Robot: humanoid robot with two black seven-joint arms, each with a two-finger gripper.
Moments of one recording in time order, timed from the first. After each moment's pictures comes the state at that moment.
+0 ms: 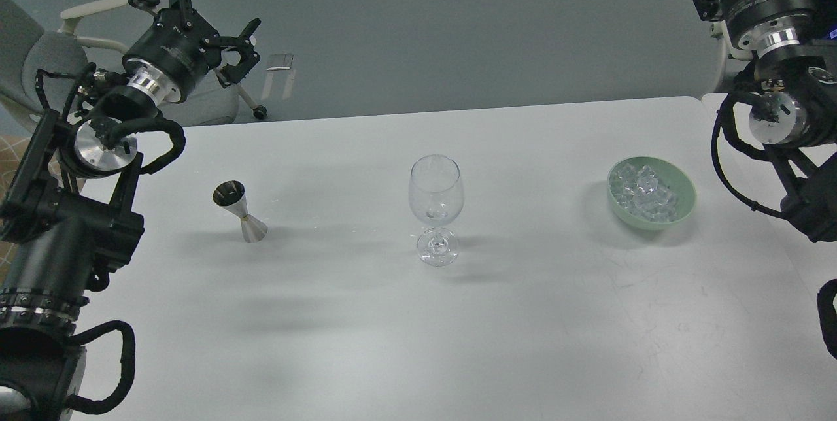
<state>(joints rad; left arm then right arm) -0.71 0.25 -1.46 -0.91 0.41 -0.33 0.22 0.82 -0.37 1.07 0.77 -0.55 0.10 0.44</state>
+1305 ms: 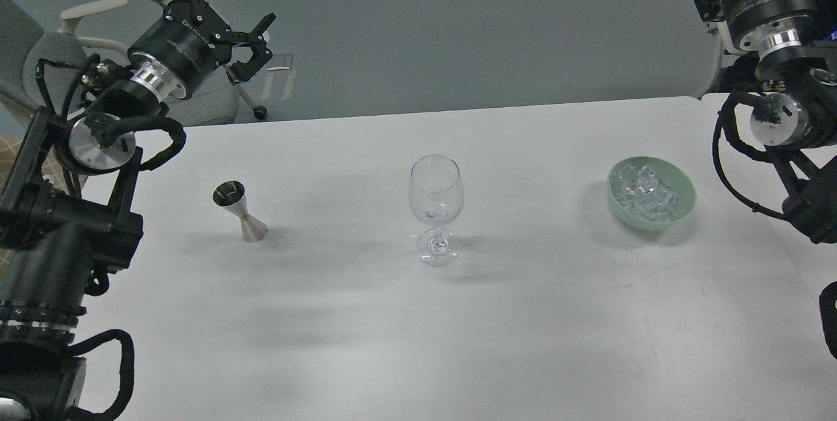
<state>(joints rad) -0.66 0.26 -1.49 -1.10 0.37 -0.27 0.33 0.81 -0.37 1.07 0.77 -0.55 0.10 0.44</state>
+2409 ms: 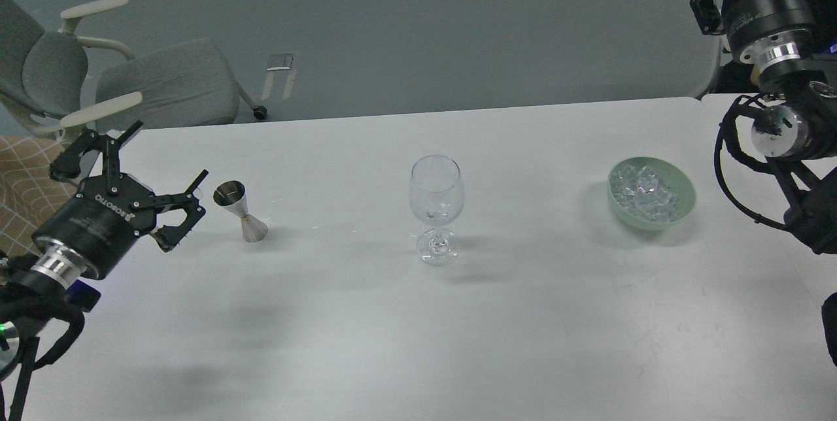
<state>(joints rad) 0.18 0.30 -1.79 -1.74 0.11 -0.09 0.48 0.77 -0.37 1.07 0.78 -0.55 0.10 0.44</state>
